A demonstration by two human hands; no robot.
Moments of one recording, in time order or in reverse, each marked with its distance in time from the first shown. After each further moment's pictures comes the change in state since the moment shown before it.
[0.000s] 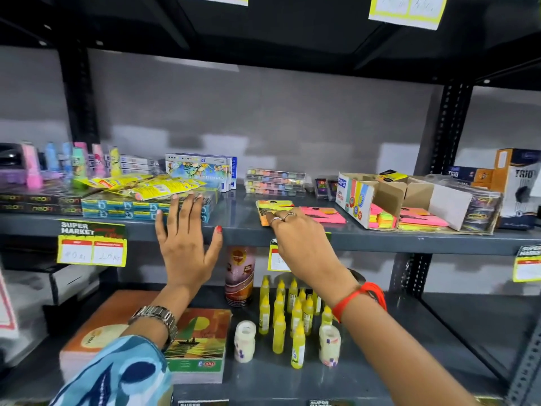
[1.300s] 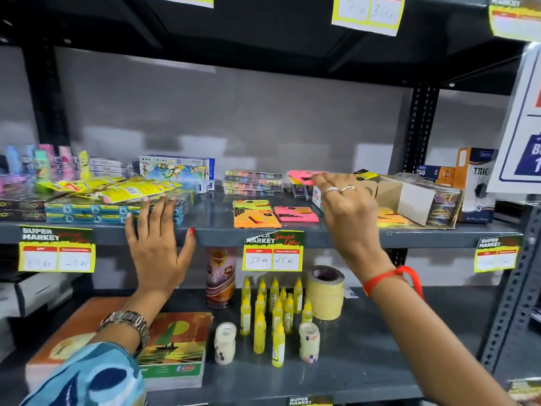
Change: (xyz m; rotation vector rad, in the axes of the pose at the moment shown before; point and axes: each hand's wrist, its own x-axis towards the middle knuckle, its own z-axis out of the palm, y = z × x) left_hand 0.000 0.002 -0.002 0.012 0.006 0.011; right_hand -0.020 0.099 -0.017 -0.175 0.705 0.039
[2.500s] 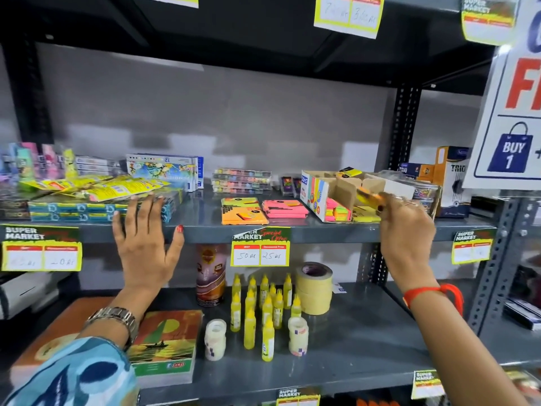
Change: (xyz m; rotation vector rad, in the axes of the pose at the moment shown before) left_hand 0.000 -0.002 0.001 0.003 -0.007 -0.004; right_hand -0.043 0.067 -0.045 -0.140 -0.269 0.516
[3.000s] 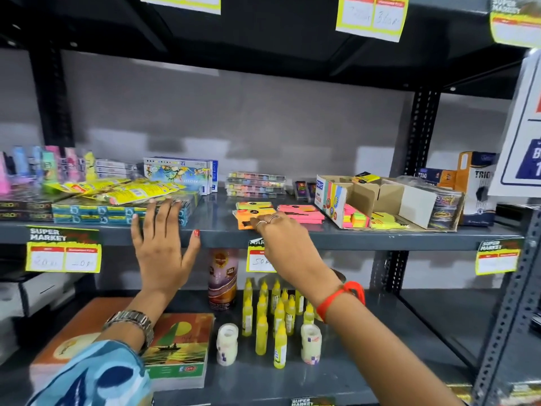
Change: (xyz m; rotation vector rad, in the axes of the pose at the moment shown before) left_hand -0.001 -0.002 0.001 -0.001 0.022 0.023; right_hand -0.029 -0.167 0.013 0.158 -0.444 -0.569
